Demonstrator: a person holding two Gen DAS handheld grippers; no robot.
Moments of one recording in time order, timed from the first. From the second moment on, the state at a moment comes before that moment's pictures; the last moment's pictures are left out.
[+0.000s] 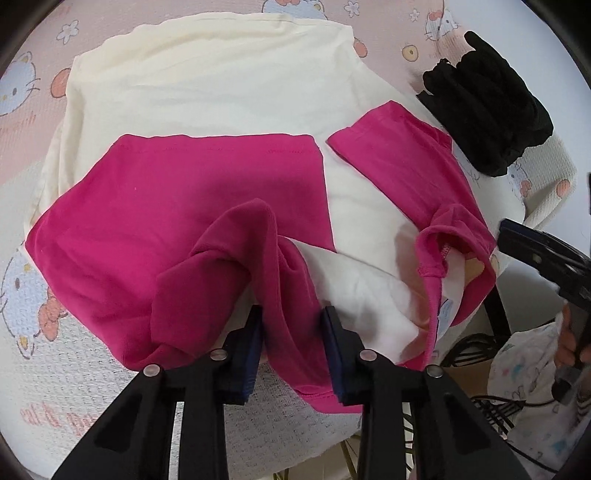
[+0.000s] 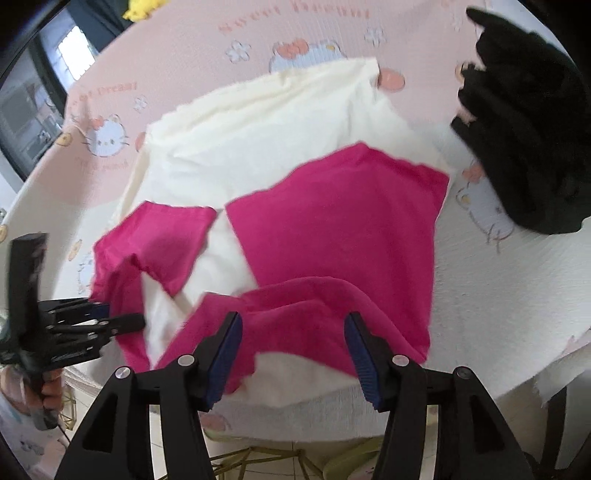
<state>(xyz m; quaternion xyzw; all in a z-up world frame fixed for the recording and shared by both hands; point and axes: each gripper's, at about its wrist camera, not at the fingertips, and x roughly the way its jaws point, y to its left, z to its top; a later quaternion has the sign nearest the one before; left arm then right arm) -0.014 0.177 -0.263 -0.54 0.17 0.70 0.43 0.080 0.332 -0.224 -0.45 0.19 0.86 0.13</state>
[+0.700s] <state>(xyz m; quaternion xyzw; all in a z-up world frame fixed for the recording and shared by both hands) -0.015 0.190 -0.260 -0.56 0.17 0.71 0.40 0.033 0.274 -0.237 -0.47 -0.04 0.86 0.17</state>
